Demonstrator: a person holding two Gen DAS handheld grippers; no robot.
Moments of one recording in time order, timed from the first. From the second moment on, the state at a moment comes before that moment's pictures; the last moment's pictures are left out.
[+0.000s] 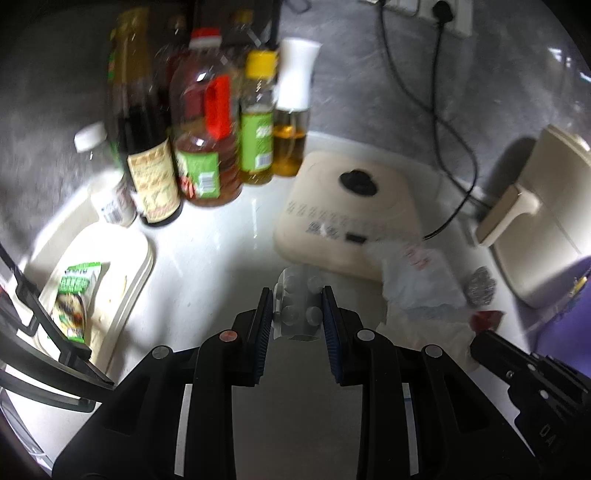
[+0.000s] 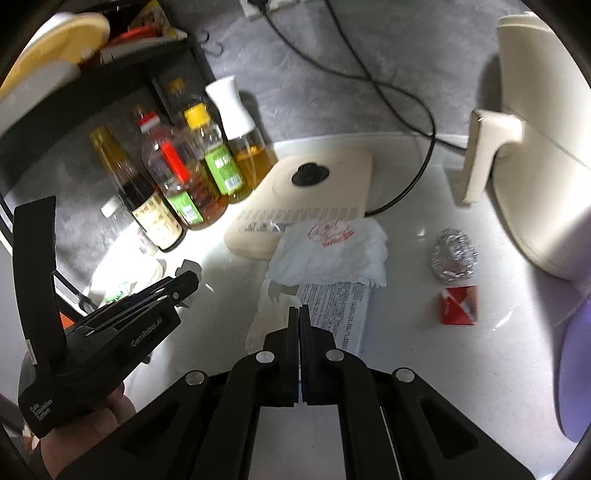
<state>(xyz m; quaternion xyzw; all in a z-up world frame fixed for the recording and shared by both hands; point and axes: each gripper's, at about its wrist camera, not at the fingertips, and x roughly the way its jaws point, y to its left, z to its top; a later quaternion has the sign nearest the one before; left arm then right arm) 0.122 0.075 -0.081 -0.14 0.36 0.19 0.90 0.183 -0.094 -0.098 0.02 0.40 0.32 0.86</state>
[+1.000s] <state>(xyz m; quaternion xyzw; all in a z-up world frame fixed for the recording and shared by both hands) 0.151 -0.013 -0.006 -0.10 0.28 0.06 0.95 0.162 -0.205 0.001 0.08 0.28 0.21 0.93</state>
